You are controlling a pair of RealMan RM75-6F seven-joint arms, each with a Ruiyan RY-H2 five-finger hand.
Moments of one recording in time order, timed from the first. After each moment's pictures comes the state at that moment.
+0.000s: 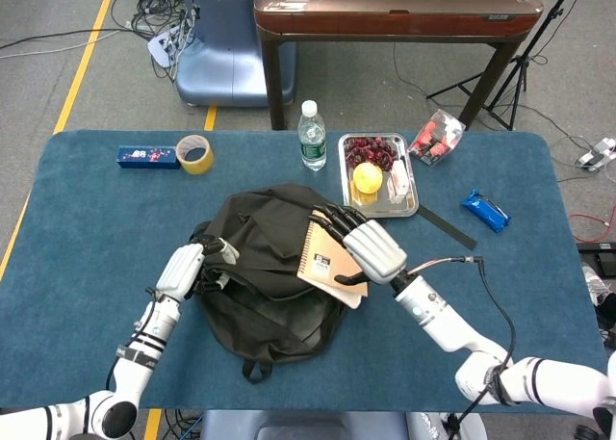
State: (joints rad) left arm -0.57 -1.48 -0.23 -1.72 1.13 1.10 -0.01; right arm 0.75 -1.39 0.15 -1.61 -1.46 1.07 0.00
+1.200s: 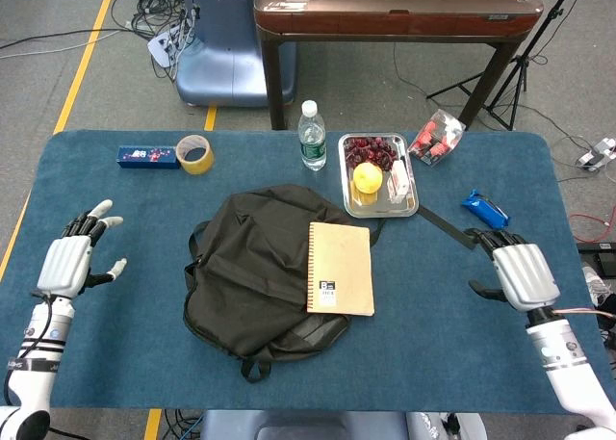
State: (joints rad) left arm -0.40 -1.22 -0.15 -1.54 1.23 1.28 -0.03; right arm 0.36 -1.07 0.02 -1.74 -1.36 1.33 -0.12
